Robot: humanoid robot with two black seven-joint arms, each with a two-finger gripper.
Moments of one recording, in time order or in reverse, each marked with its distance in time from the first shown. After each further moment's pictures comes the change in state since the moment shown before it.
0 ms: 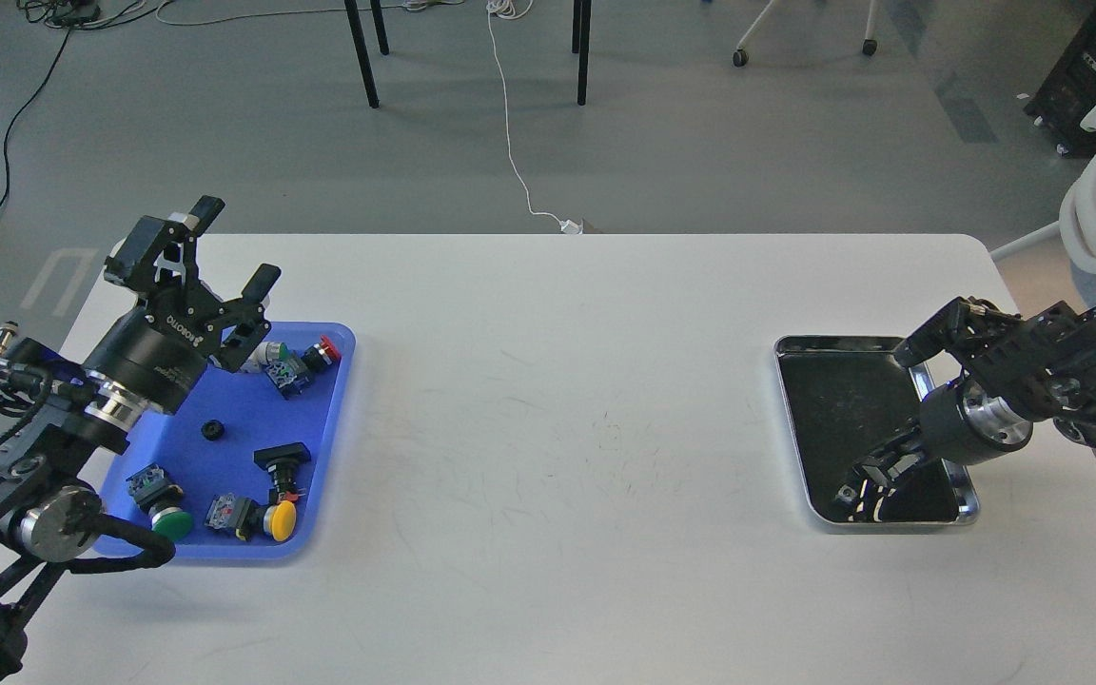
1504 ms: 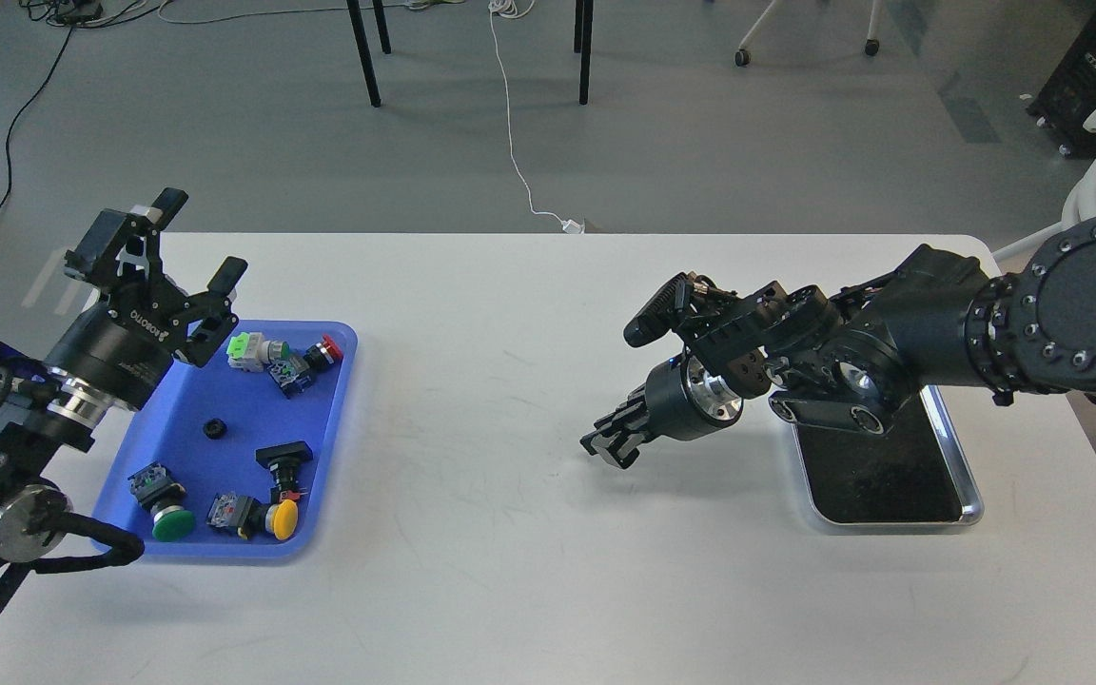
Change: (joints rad) left arm 0.023 0.043 -0.044 -0.004 -0.002 -0.011 0.000; right arm 0.152 0.556 -0.156 -0.030 0.474 -0.212 0.001
